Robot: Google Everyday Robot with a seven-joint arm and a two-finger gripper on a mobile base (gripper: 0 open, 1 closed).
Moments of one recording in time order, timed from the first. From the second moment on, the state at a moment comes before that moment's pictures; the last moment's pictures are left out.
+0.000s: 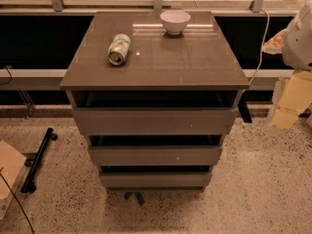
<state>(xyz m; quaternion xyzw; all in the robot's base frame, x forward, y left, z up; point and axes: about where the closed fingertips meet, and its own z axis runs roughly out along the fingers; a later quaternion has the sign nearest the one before) 0.438 -0.217 0.976 -0.60 0.78 -0.03 0.16</state>
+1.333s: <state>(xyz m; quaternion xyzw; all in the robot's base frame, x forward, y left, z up) 0.425 -0.212 0.968 -0.62 0.75 -0.02 0.21</state>
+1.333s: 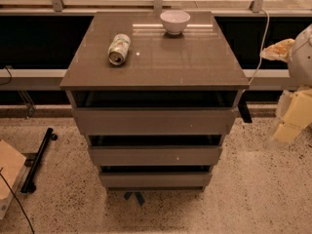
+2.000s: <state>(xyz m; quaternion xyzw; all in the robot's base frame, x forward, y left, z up) 0.433 -0.210 0.924 -0.64 0.73 -0.01 0.24</state>
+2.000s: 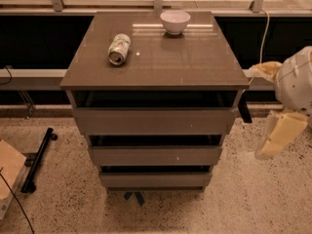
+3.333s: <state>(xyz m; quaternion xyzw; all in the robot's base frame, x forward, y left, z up) 0.467 -0.201 0.836 -0.65 0.71 0.03 0.27</state>
